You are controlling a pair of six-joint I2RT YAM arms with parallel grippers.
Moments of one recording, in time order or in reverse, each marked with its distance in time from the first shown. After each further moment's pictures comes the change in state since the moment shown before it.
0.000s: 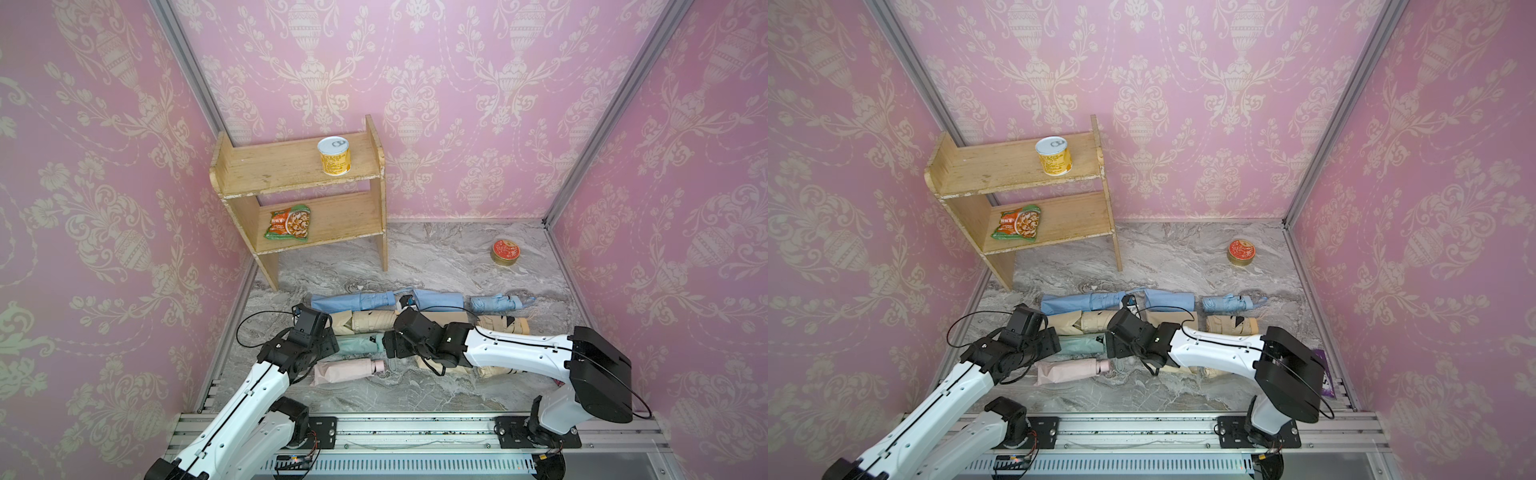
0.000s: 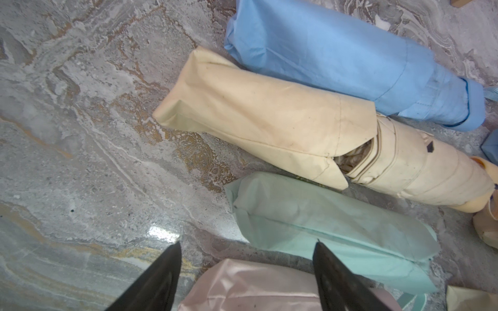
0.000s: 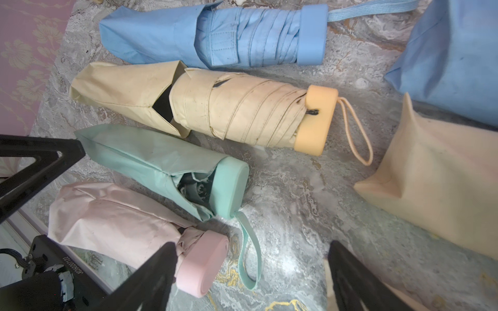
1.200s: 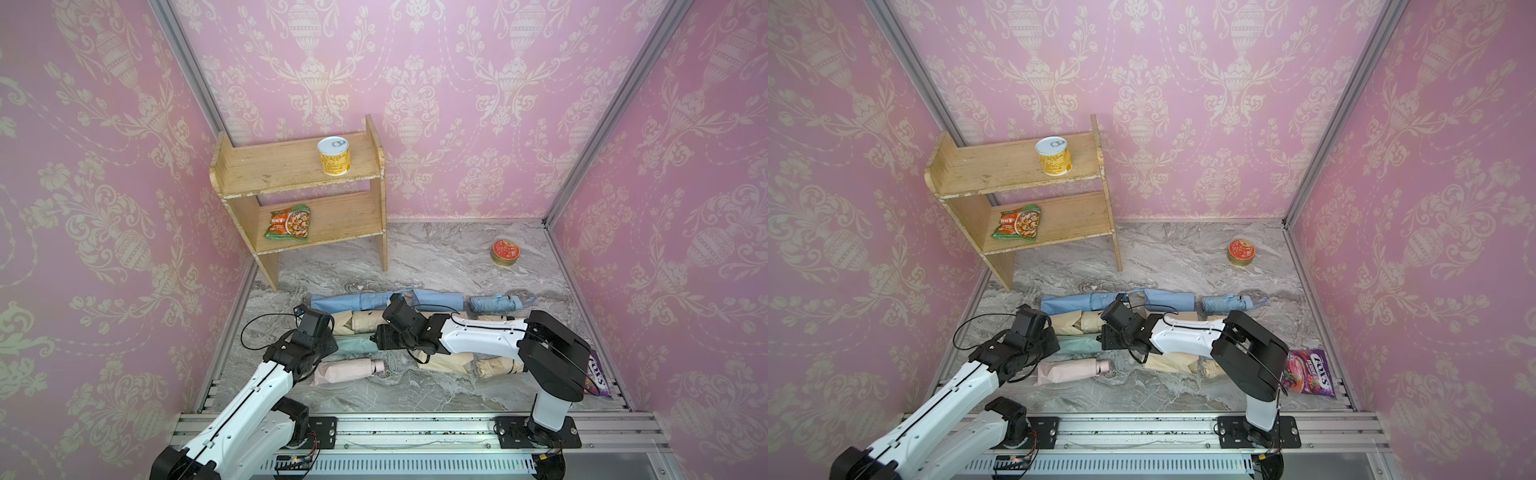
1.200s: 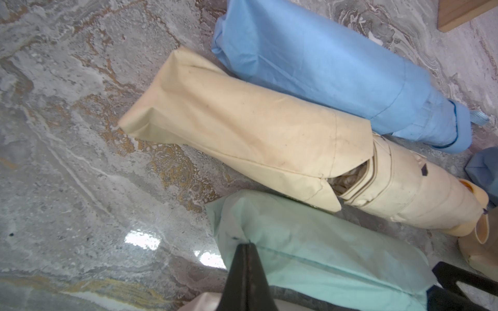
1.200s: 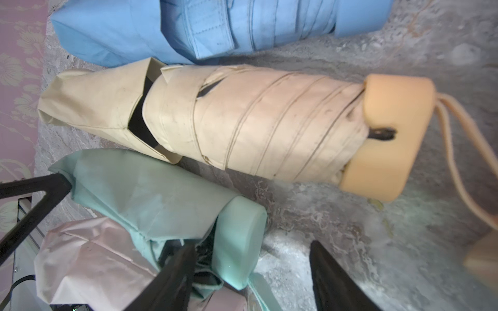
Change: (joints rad) left arm 0.000 0.035 -0.077 0.175 0.013 -0.048; right arm -0.074 0.235 0.102 0.104 -0.166 0.075
